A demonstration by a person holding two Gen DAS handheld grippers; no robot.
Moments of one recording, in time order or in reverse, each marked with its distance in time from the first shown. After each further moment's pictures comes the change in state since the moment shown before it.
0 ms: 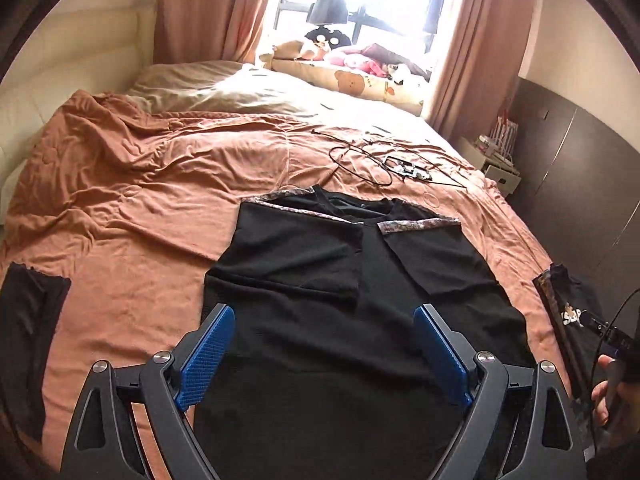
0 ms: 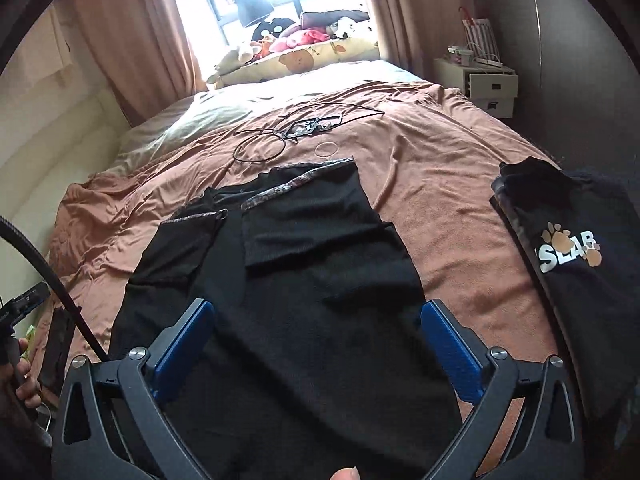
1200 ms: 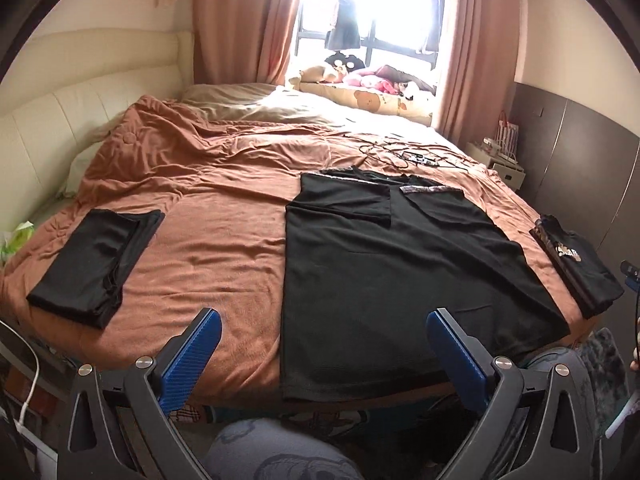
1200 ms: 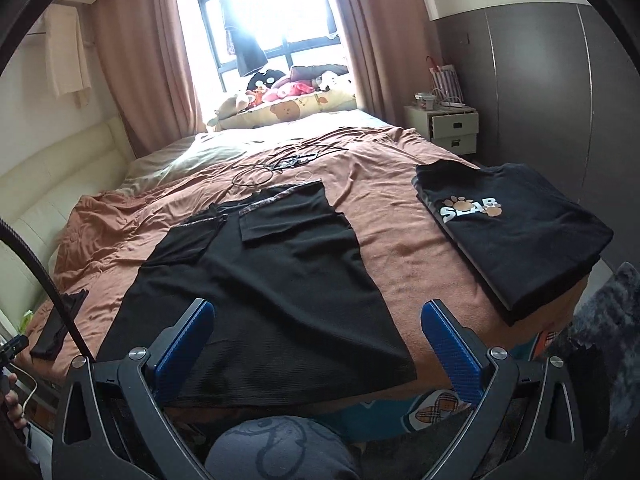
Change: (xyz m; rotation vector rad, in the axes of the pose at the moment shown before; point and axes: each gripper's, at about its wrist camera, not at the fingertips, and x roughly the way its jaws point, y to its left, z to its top) left arm -0.158 0.052 -0.177 0.032 -0.090 0.076; right arm -0.150 -0.045 -0.149 -0.014 -0.192 -0.054
